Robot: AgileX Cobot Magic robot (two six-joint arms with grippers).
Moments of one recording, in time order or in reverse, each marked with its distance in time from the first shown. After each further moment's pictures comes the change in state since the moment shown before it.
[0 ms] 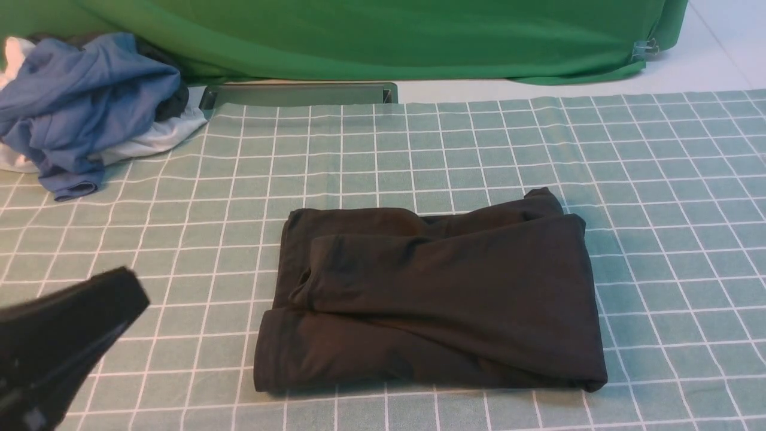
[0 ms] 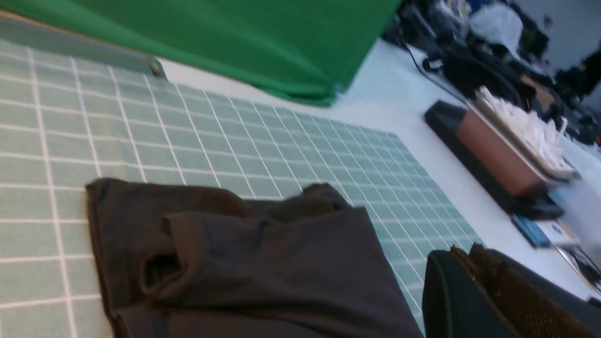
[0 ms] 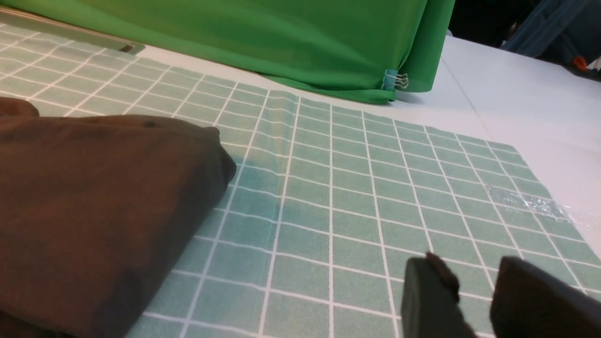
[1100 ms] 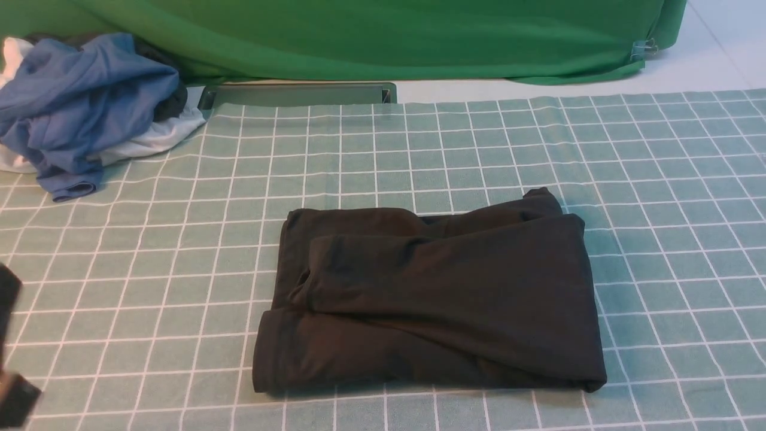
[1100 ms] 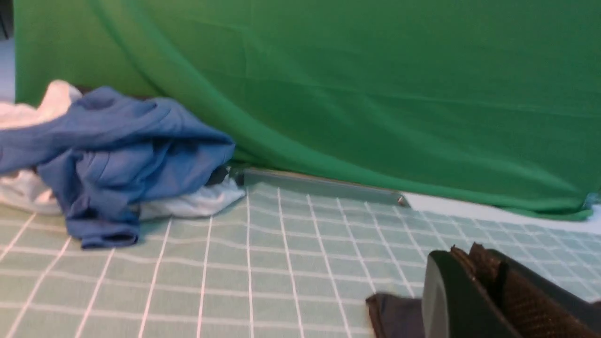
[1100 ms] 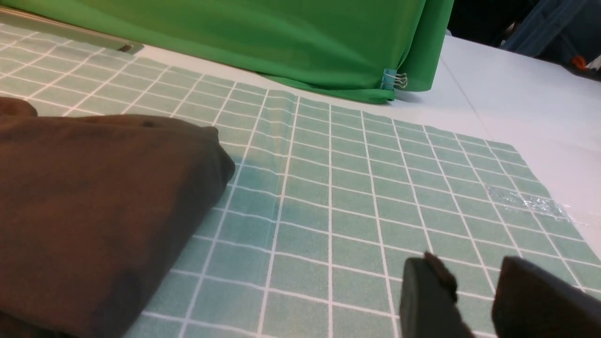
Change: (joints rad) right arm 0.000 0.000 0.000 0.000 0.000 0.000; left arm -0.050 -0.166 0.317 0.811 -0.519 -0.475
